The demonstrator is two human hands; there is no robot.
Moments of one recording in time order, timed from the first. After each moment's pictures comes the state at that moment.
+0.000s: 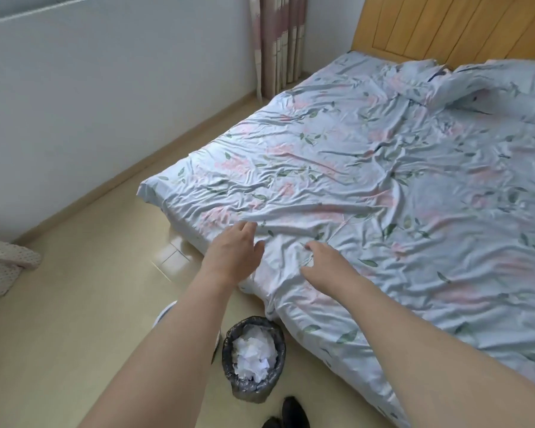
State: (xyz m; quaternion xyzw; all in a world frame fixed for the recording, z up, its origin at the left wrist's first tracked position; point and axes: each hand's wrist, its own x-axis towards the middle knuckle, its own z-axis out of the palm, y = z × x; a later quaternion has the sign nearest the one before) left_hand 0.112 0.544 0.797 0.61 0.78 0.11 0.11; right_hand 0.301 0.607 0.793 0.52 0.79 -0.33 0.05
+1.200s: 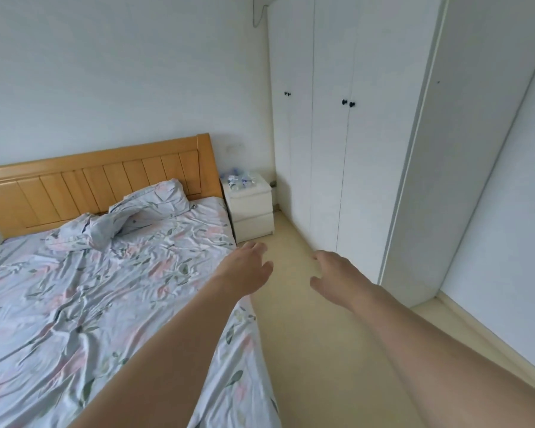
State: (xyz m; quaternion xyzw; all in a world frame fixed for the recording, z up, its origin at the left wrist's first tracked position) left_hand 1.008 0.604 0.986 0.93 0.35 0.07 0.09; right_hand 1.151 0.453 0.992 0.84 0.49 -0.15 -0.18
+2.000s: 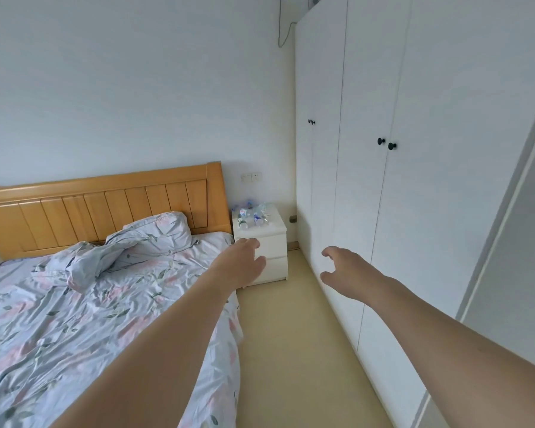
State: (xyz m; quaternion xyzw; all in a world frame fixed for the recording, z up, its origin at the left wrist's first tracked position) left_hand 1.317 0.904 1.022 0.89 0.44 0.11 0.11; right_hand 1.507 0.758 1.024 0.81 0.54 -0.15 -0.19
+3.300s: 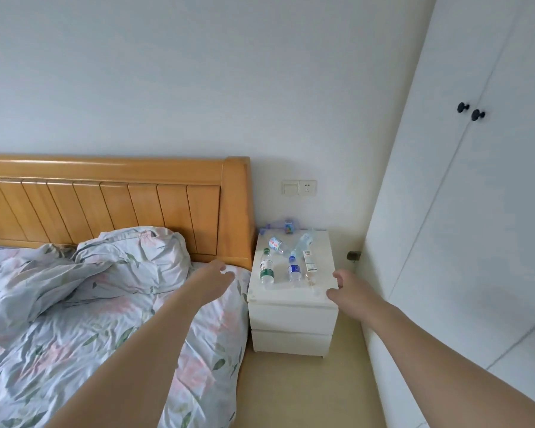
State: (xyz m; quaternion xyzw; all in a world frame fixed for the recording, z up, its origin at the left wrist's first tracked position) left_hand 1.558 1.701 0.910 0.67 0.67 0.10 0.30; right_hand 1.841 1.608 0.905 0.77 0.52 -0.33 -0.18
